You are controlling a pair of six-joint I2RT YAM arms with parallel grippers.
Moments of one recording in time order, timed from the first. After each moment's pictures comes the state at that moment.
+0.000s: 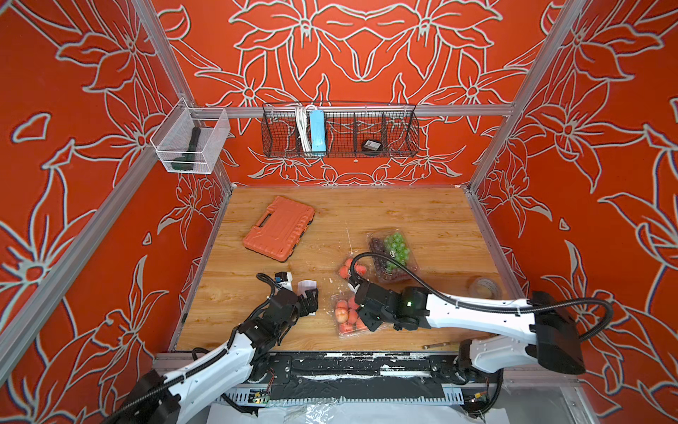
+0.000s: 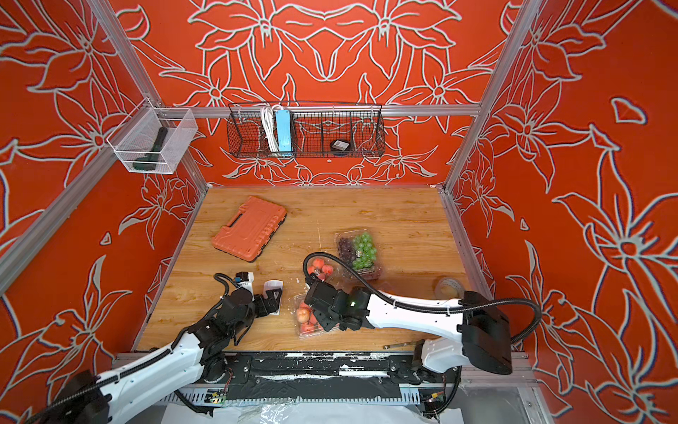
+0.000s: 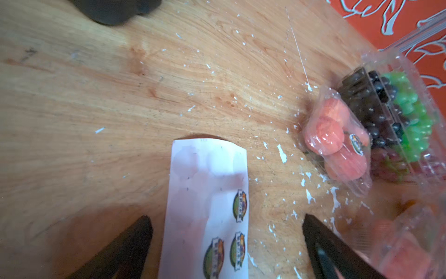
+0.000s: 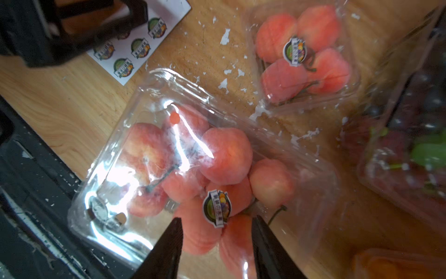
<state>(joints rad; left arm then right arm) -0.65 0.81 0.11 0.02 -0.25 -0.79 1.21 1.31 0.90 -0.61 0.25 0.45</state>
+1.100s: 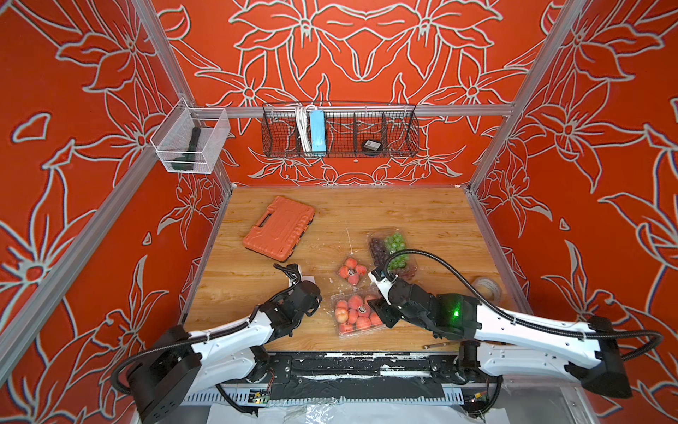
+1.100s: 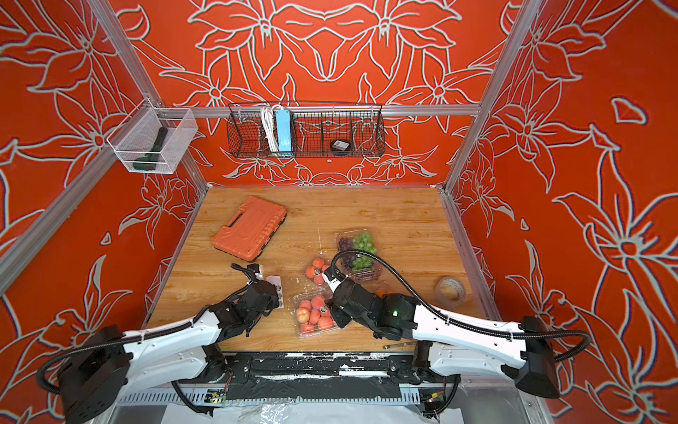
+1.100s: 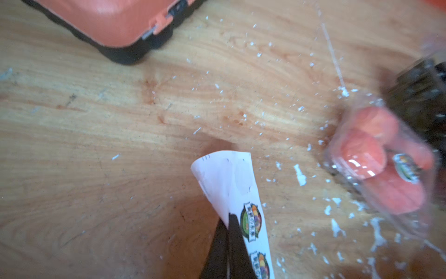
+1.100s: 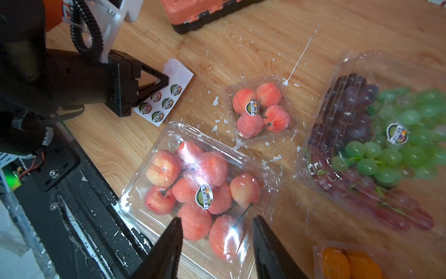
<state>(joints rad) -0.75 0.96 0.29 -0.08 -0.49 -0.80 1.20 0.98 0.76 -0.50 0.31 0.41</state>
